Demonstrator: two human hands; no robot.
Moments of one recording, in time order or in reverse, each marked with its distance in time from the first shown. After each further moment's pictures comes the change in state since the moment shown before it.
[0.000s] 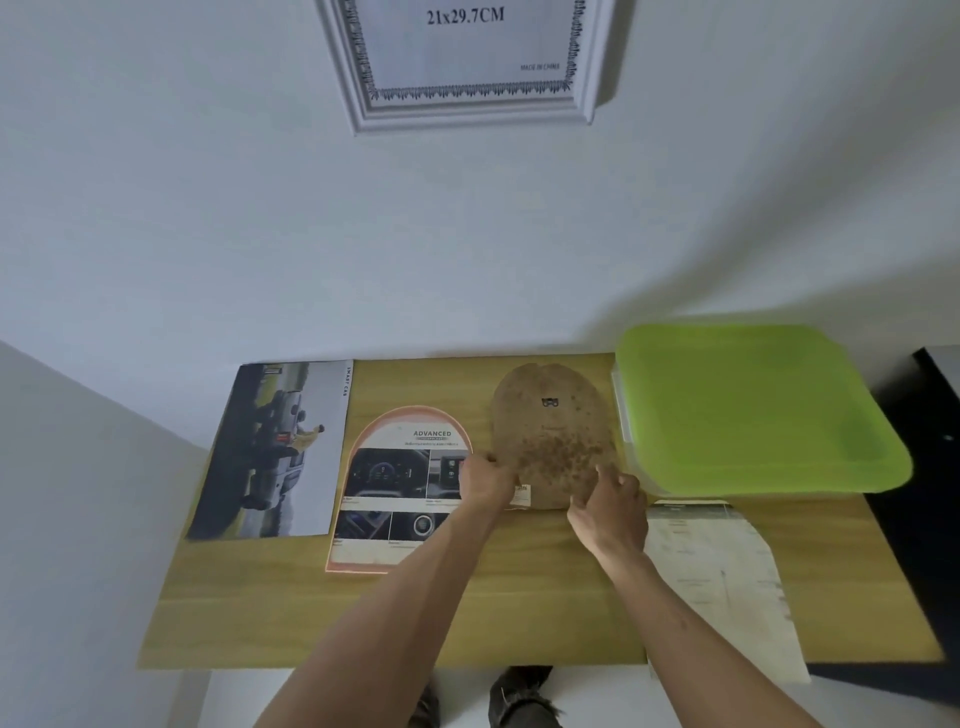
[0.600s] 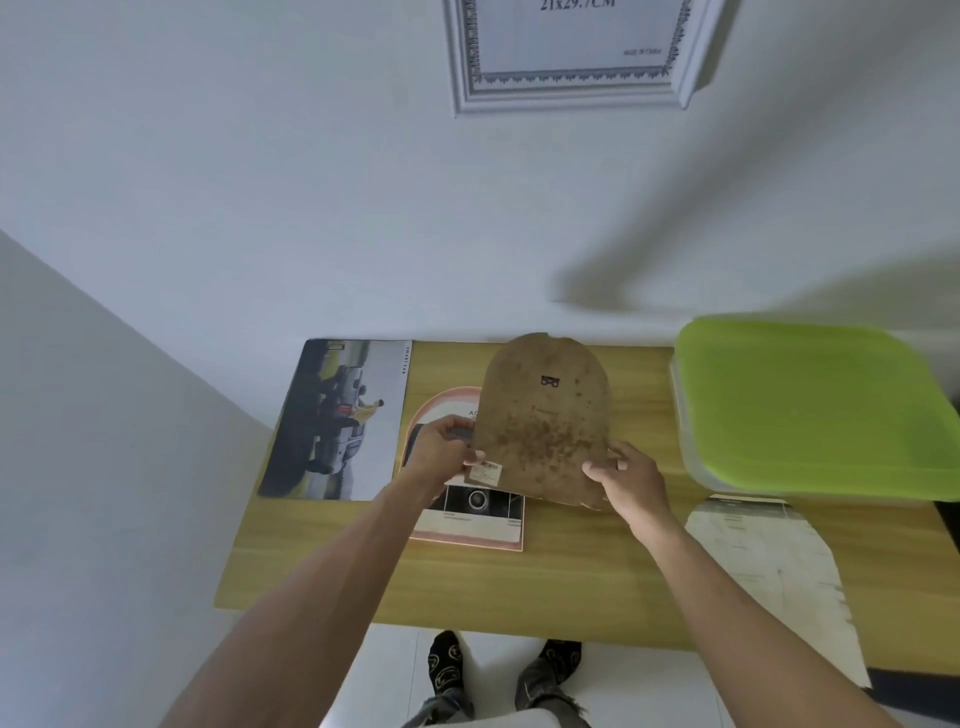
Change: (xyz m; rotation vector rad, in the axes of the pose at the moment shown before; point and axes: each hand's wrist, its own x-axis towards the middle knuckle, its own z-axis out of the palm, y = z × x) left_hand 0.014 -0.040 -0.136 -0.202 -0.117 0.074; right_hand -0.018 -0.038 0.003 0.679 -0.137 -0.062
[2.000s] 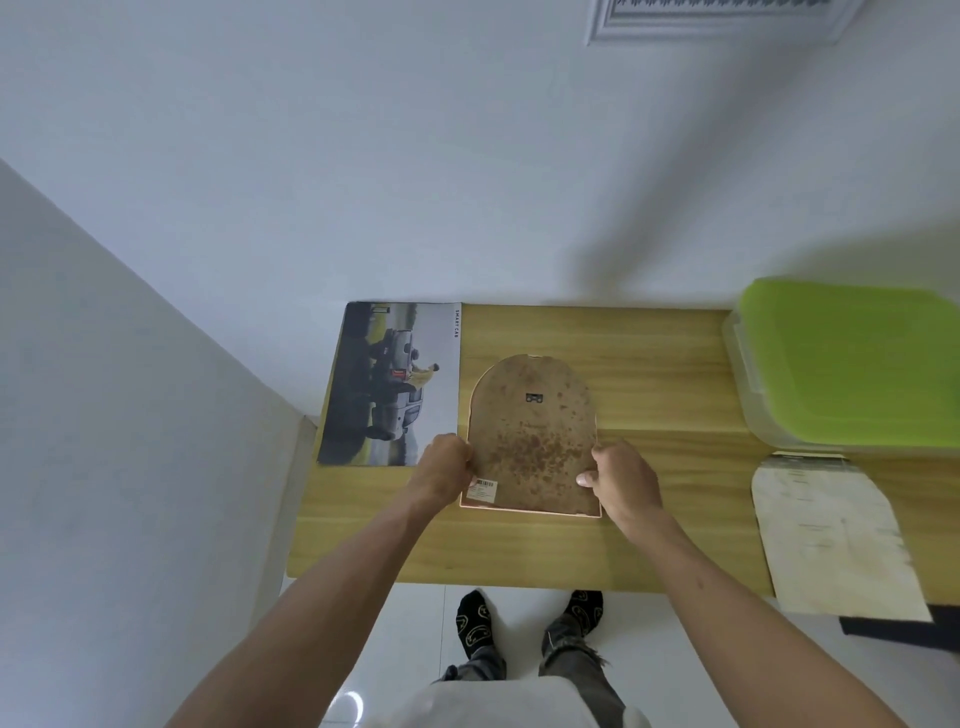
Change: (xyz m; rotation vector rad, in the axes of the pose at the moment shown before) left_hand 0.008 -0.081 -0.097 1.057 -0.076 0.356; right_hand -0.059 -0.010 0.113 -0.970 -0.028 -0.207
